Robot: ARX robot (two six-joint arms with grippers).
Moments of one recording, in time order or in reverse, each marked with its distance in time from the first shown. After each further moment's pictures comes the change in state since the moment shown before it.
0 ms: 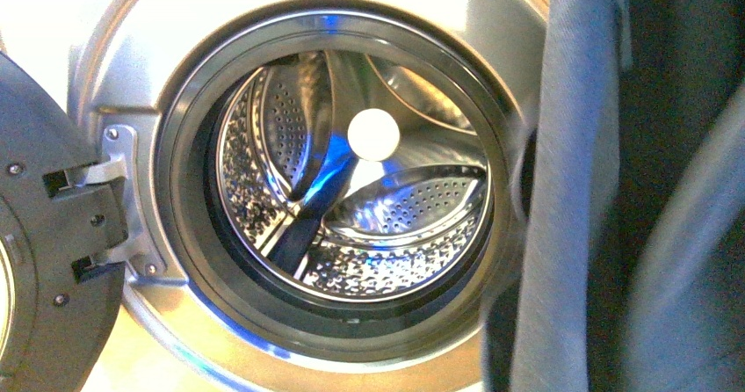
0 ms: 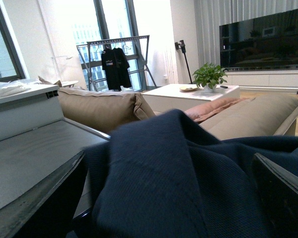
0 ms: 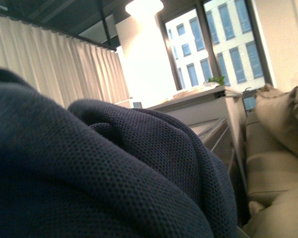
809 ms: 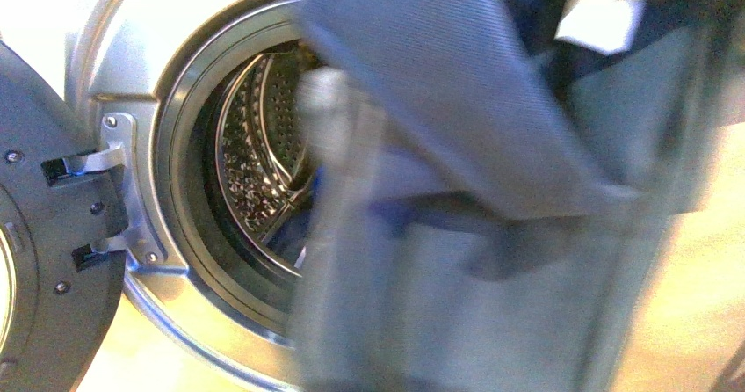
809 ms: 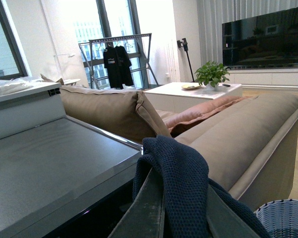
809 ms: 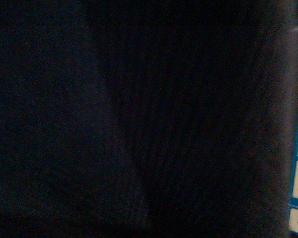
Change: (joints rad) left arm 0.002 0.000 -0.004 0.000 -0.006 0.001; right arm 0.500 0.254 -0.183 0.040 0.110 -0.388
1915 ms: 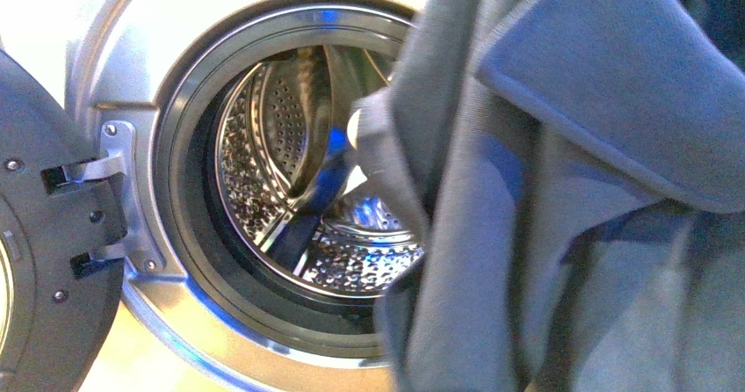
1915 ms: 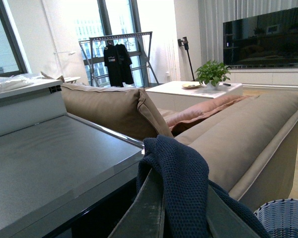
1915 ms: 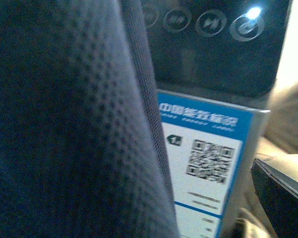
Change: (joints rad) left arm 0.000 0.000 0.000 0.000 0.001 0.000; right arm -0.098 0.096 -0.027 0.276 0.190 -0.360
